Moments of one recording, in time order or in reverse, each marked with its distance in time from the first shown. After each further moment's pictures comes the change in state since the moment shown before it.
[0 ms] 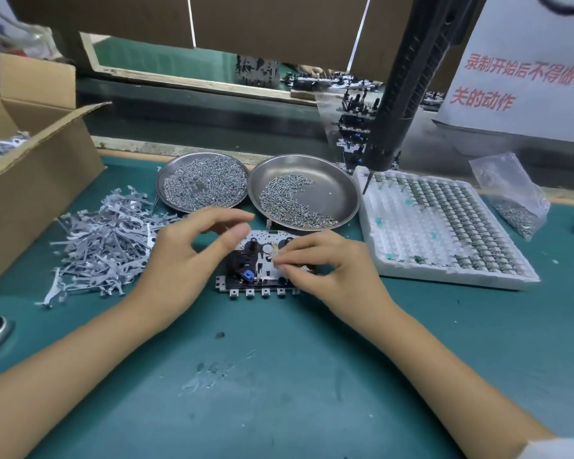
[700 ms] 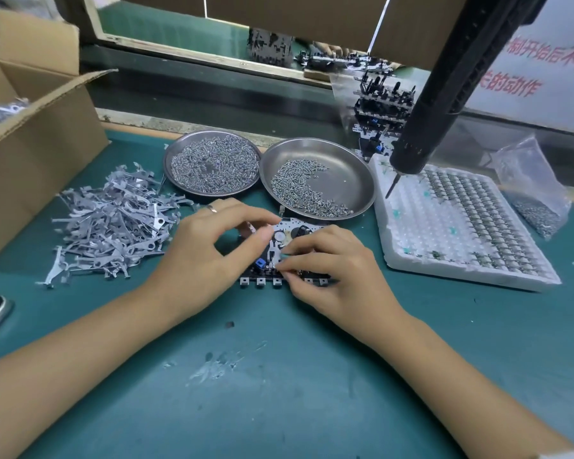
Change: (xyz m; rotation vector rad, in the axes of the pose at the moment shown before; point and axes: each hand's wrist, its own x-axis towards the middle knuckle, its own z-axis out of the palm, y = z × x) left_hand -0.007 0.008 0.004 0.146 -0.068 0.066; right_hand -0.005 0.005 0.012 -0.332 0.002 -0.292
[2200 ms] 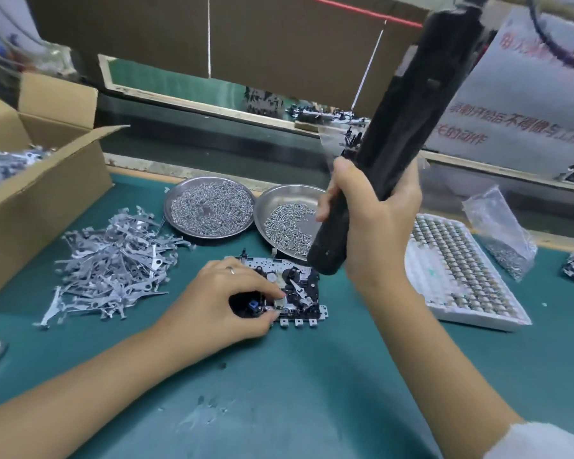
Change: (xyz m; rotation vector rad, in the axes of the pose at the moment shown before) left_hand 0.000 -0.011 0.007 0.056 -0.160 0.033; right_hand 0.088 -0.029 -0.046 0.810 0.640 0.298
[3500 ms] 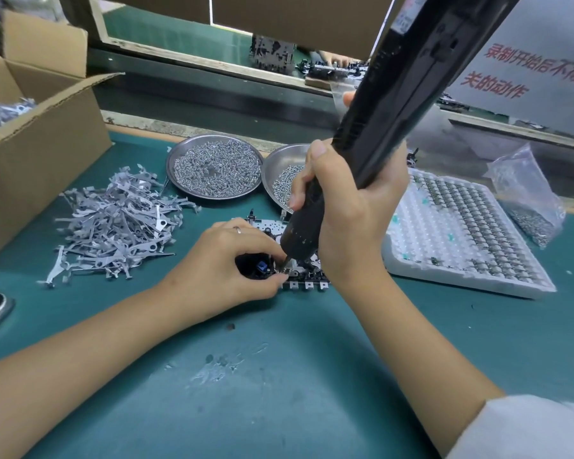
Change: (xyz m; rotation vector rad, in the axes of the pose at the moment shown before) left_hand 0.000 0.003 0.001 -0.015 0.007 0.023; right_hand -0.034 0.013 0.024 0.170 -0.045 -0.019
